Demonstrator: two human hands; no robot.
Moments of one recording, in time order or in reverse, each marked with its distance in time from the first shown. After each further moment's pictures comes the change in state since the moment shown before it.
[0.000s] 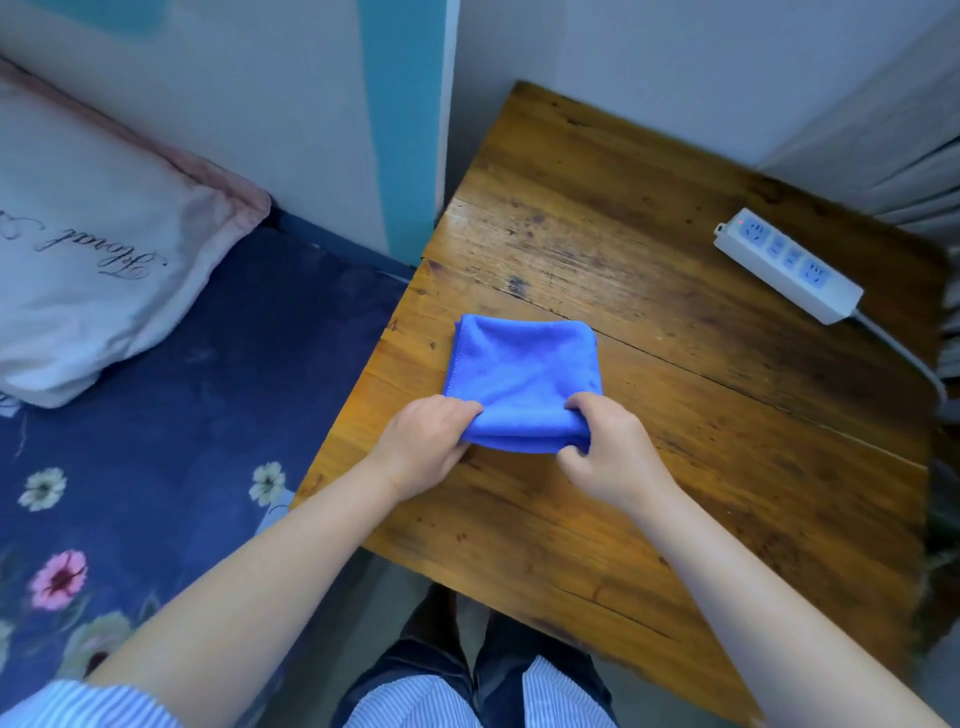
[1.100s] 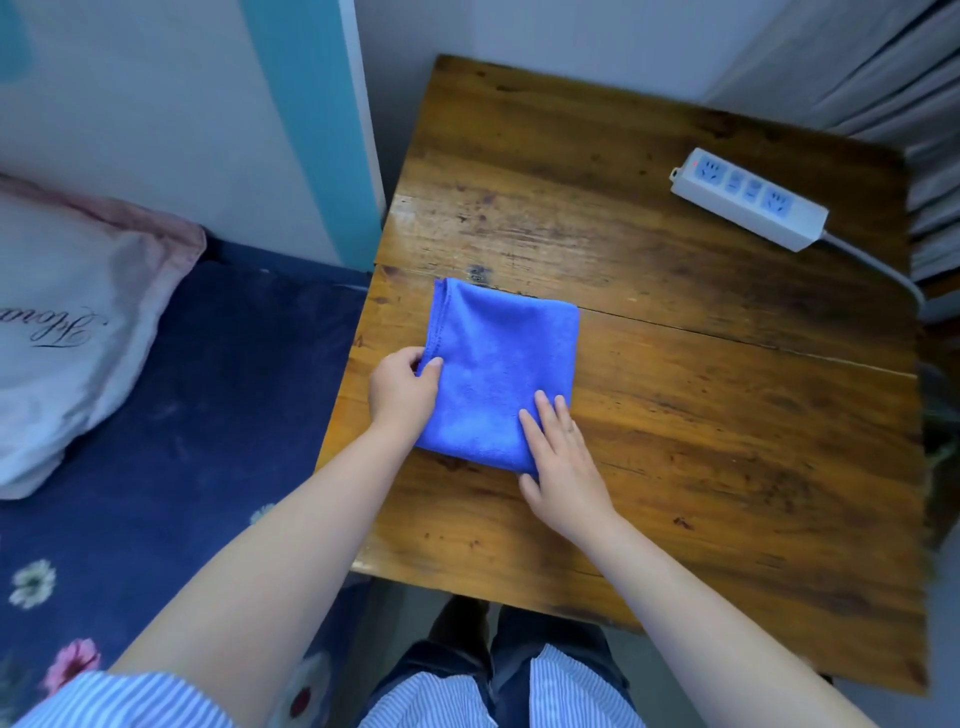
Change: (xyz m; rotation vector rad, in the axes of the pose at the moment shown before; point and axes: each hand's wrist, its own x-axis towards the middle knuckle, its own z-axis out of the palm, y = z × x) left_hand 0.059 -0.011 0.003 -0.557 -0.036 -0.960; right_hand -0.017 0.007 0.074 -0.078 -0.096 0.097
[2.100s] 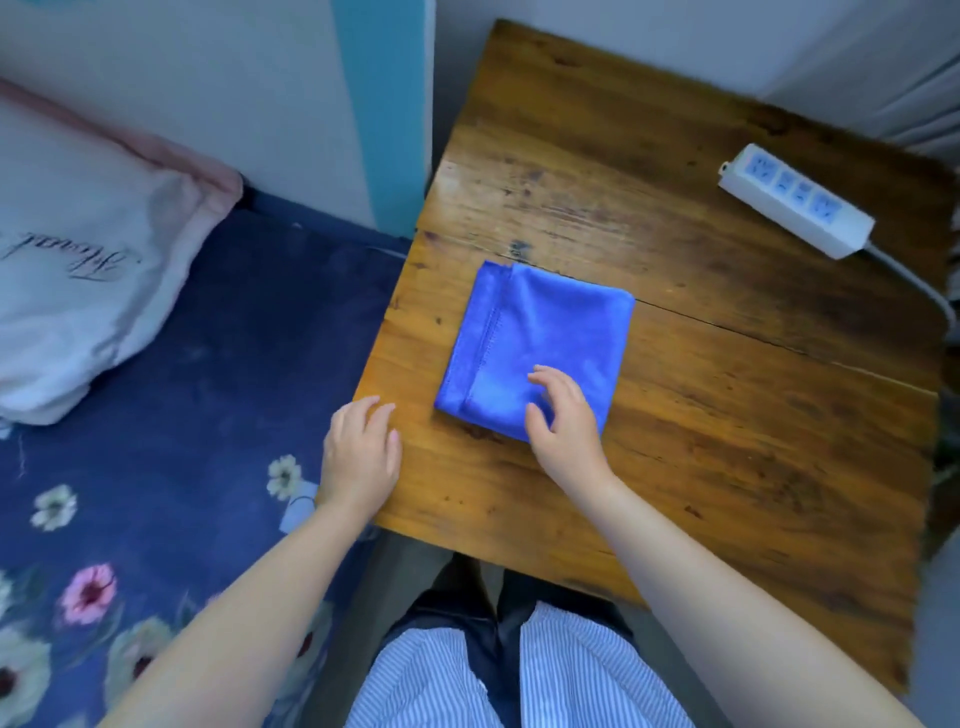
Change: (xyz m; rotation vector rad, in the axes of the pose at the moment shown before) left_hand -0.065 -0.101 -0.042 0.537 -0.055 0.198; right_hand 0.016 -0.040 -0.009 0.495 0.177 0.133
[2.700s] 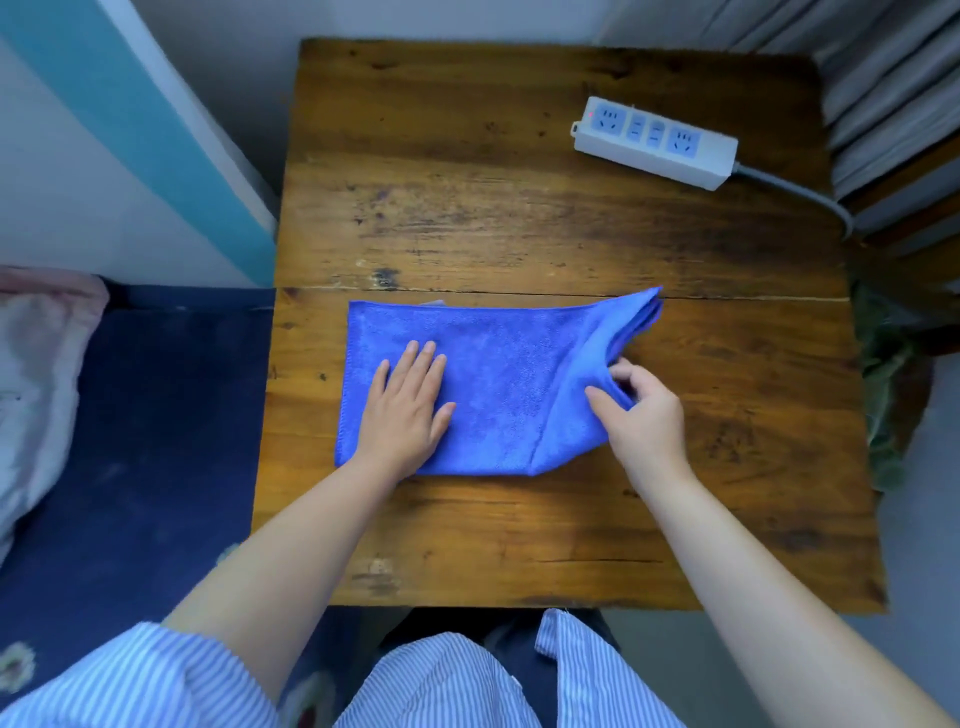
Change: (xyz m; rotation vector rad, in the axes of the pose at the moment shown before) left_hand 0.084 0.130 0.029 0.416 -0.164 0.491; right_hand -0.005 0.059 -0.122 0.359 0.435 0.323
